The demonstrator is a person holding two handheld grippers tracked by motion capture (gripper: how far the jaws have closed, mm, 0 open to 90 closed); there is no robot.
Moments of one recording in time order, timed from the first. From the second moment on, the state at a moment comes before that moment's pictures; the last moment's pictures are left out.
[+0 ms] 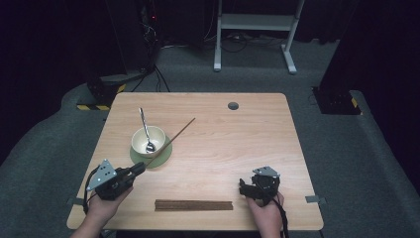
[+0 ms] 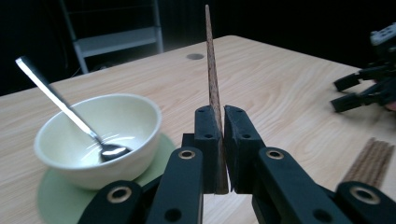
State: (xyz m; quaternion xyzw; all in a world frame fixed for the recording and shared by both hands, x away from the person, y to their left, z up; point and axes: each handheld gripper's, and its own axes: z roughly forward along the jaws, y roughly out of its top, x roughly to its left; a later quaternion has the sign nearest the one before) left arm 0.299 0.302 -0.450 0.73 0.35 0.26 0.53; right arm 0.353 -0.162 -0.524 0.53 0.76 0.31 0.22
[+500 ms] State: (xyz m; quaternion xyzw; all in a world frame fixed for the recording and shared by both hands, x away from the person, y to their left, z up) left arm 0.319 0.341 -0.461 0.71 0.41 0.28 0.50; right arm 0.353 -0.162 -0.524 0.53 0.76 0.31 0.22
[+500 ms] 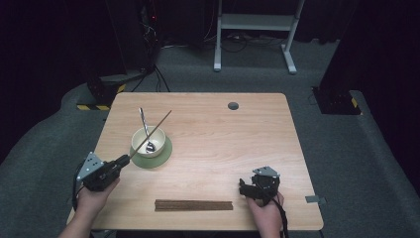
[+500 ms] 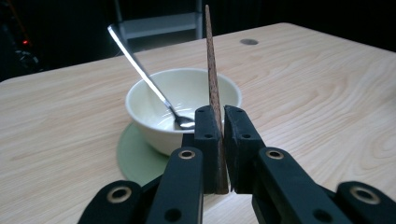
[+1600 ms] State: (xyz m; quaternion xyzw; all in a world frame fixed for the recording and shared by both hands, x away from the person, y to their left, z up) left arm 0.346 0.354 -0.480 0.71 0.46 0.26 0.46; right arm 0.353 -0.162 -0.524 0.53 0.76 0.31 0.22
